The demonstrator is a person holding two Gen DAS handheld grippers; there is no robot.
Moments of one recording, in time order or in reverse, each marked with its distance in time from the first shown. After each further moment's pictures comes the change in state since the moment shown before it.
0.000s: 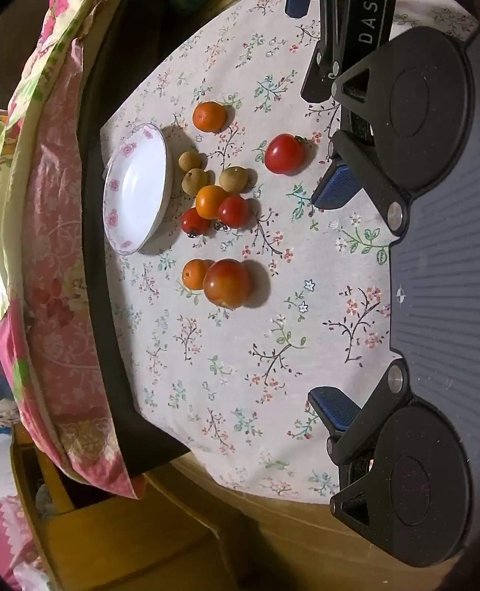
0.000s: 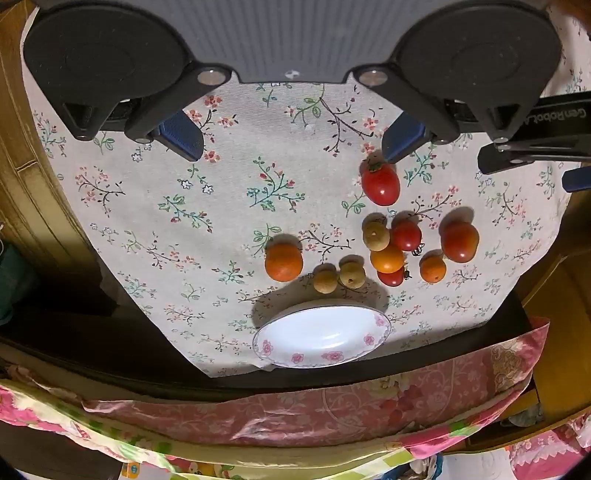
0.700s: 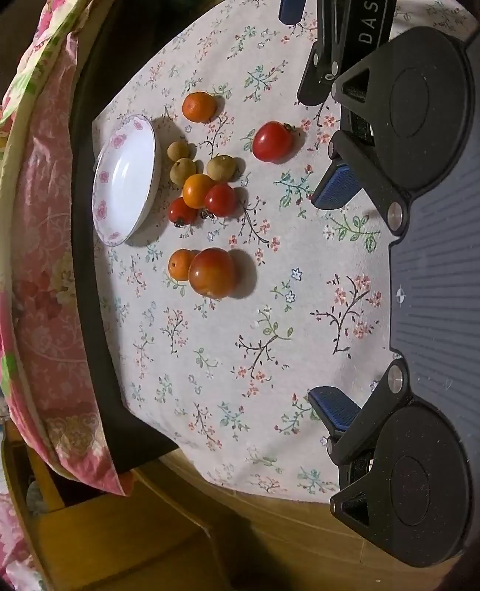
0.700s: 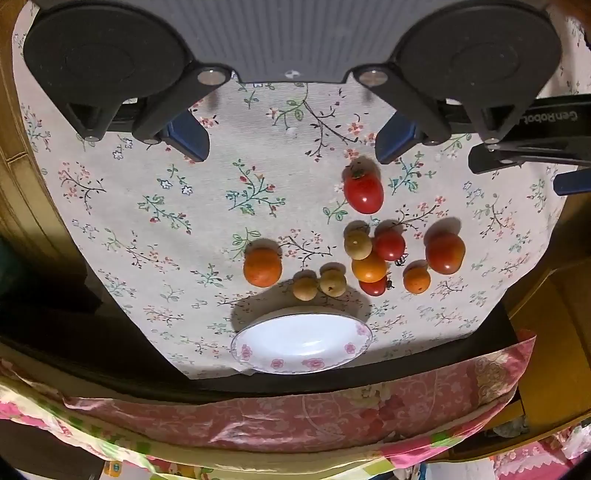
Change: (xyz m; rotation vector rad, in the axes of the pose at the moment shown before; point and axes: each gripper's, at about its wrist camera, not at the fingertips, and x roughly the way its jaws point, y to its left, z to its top) left arm 0.008 0.004 -0.006 -0.012 0.040 0.011; right arm 0.006 0.010 -0.003 -0.040 0.010 0.034
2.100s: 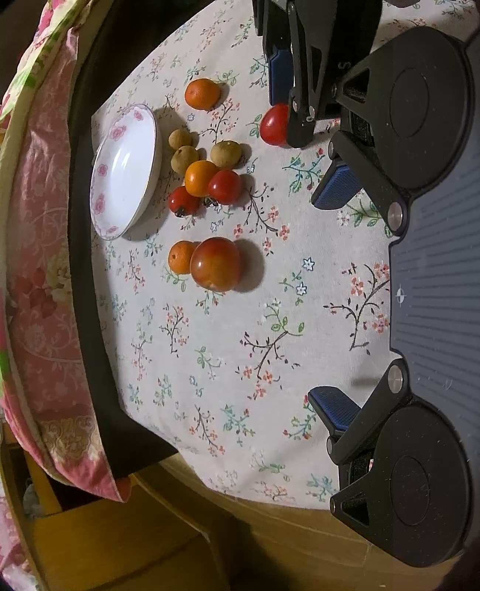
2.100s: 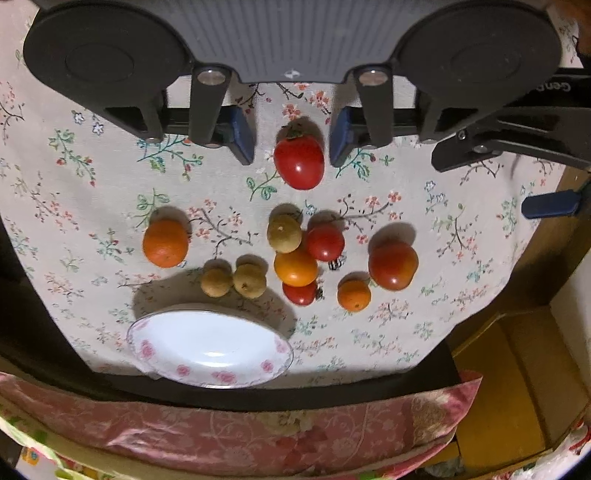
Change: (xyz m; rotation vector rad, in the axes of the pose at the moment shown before) left arm 0.018 0.008 0.005 0.006 -0.003 -0.014; right arm 0.047 0.028 0.026 -0.166 0.079 0.184
